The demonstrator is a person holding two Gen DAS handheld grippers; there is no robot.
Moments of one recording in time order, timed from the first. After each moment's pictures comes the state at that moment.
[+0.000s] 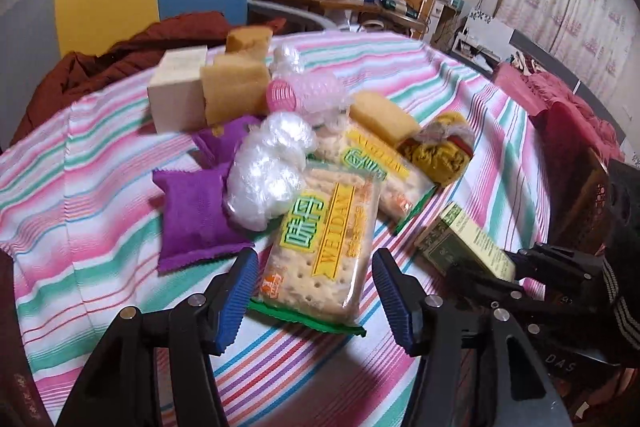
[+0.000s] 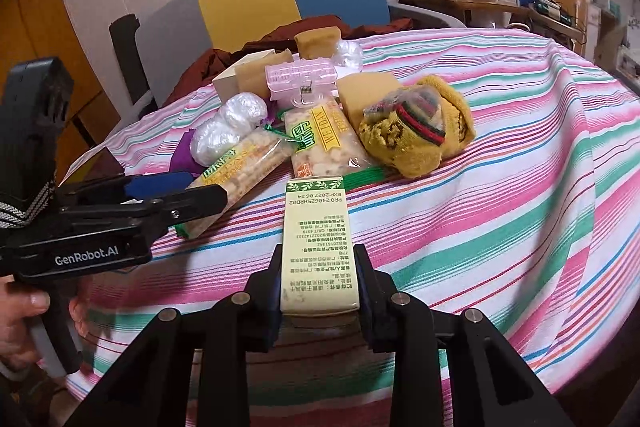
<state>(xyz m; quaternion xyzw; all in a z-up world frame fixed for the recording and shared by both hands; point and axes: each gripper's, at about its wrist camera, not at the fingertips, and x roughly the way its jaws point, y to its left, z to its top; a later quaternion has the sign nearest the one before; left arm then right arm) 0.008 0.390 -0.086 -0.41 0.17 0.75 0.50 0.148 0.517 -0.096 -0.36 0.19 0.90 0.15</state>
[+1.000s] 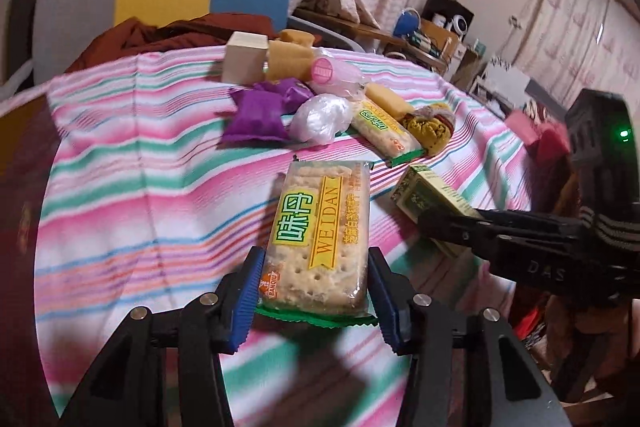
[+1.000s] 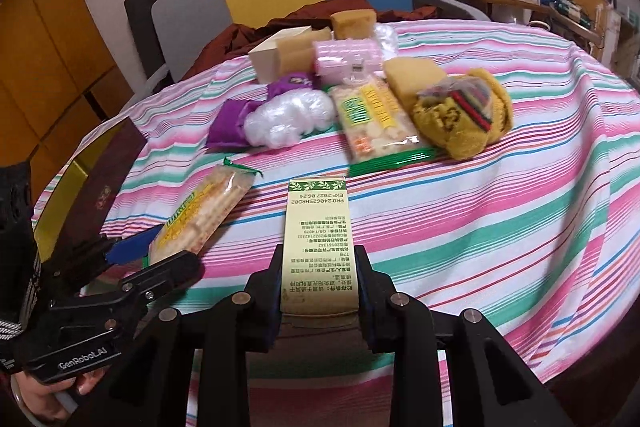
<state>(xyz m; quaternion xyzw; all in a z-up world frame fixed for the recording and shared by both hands) 0.052 0.285 -0.092 -0.40 0.07 0.78 0.47 0.140 0.481 -0.089 -0.40 0.18 0.89 0.12</state>
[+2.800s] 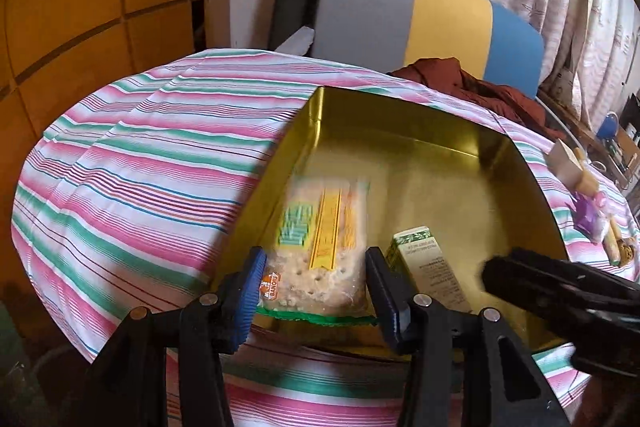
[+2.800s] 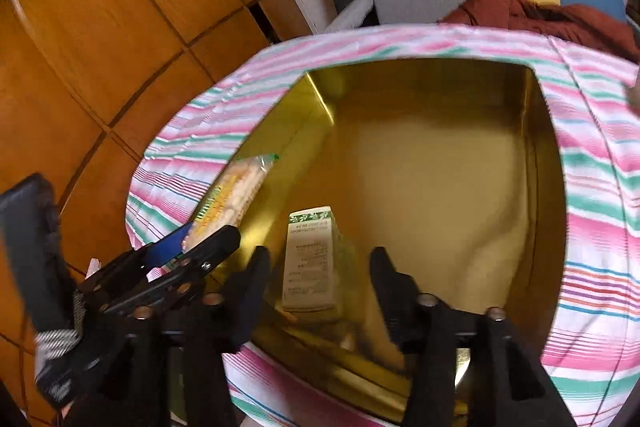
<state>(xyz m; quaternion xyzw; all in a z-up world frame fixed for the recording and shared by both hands) -0.054 -0.039 -0.056 -0.40 0.00 0.91 0.10 -0.027 0.152 -0.056 -0.43 0.15 0.88 -0.15</state>
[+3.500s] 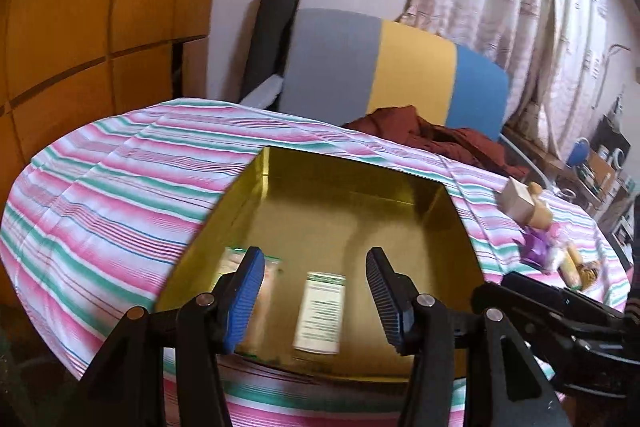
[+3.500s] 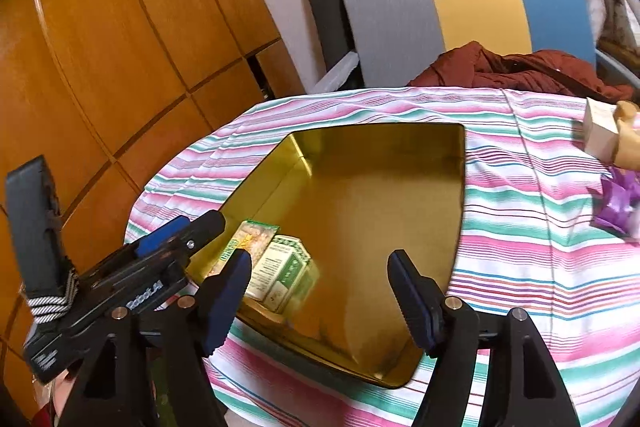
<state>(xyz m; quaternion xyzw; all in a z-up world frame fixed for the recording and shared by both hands) -0.017 0.000 -0.009 -0.32 -0.03 0.93 0.15 0.025 0.197 -0.015 -0.35 0.14 0.92 -0.12</state>
